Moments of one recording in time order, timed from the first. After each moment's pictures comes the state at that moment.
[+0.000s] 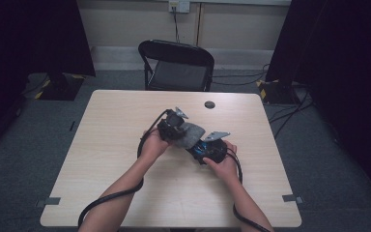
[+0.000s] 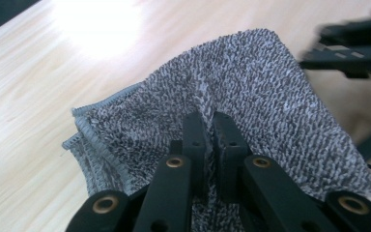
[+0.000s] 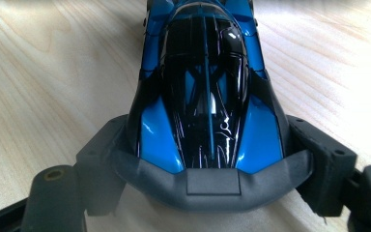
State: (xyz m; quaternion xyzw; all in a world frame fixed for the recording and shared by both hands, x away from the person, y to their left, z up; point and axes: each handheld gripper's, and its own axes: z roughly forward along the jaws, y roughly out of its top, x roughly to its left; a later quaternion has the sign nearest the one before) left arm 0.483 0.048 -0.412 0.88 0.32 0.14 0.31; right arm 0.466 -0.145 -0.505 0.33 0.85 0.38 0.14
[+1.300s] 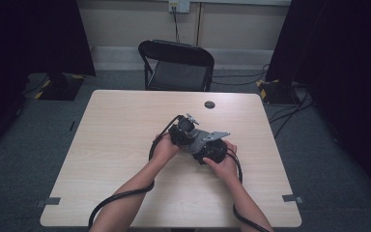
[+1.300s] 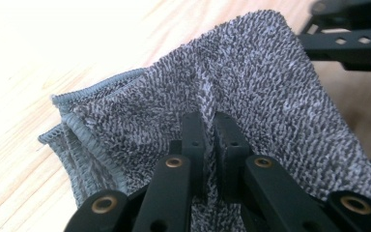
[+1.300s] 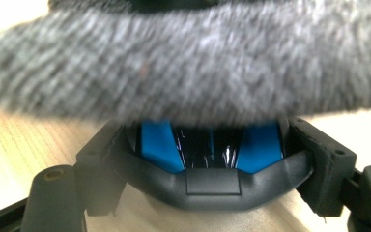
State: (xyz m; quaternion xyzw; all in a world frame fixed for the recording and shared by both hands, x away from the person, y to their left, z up) left arm 0.498 0.024 -0.439 0.89 0.34 0.11 0.29; right arm 0.466 -0.145 -0.505 0.33 0.85 0.38 0.14
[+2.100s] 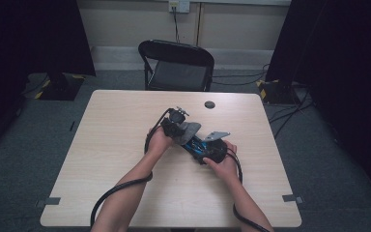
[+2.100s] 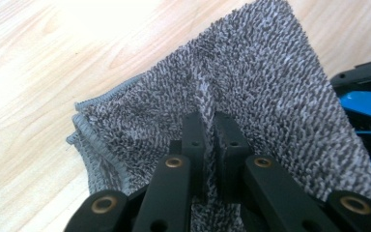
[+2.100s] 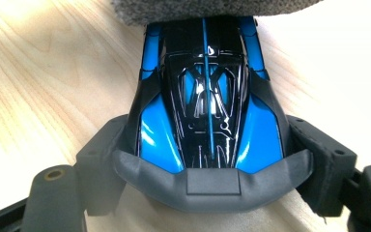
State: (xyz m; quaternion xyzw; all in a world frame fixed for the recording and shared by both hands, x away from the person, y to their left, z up) left arm 0.531 0.049 -0.447 0.87 0.38 0.13 0.27; right arm 0.466 -0.145 -0.505 0.33 0.85 0.38 0.14
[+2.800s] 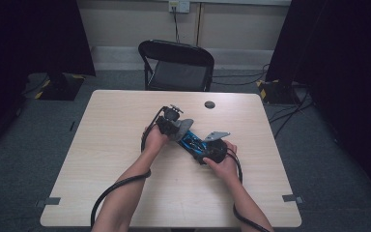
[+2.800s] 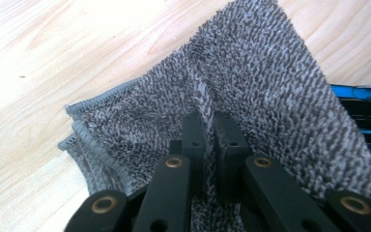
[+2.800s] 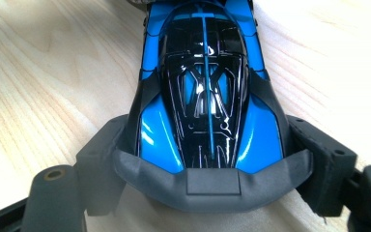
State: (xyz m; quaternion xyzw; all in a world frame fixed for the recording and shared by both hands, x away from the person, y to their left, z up) left arm 0.544 0.066 -0.454 0.86 0.42 0.13 0.26; right arm 0.466 -0.145 -0.505 0.33 0.85 0.38 0.14
